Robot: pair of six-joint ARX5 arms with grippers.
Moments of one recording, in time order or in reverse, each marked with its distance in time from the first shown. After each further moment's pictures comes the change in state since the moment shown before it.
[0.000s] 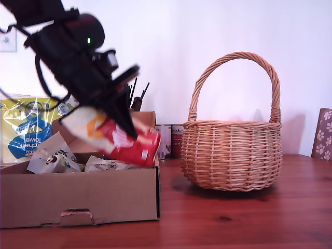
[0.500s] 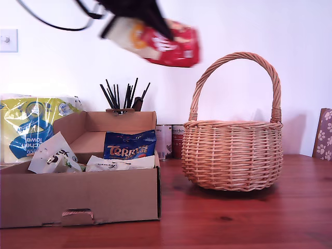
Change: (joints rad) left arm -0.167 -0.122 0.176 0.195 -0.079 0.029; right arm 0.000 0.000 0.000 -0.003 0.000 0.000
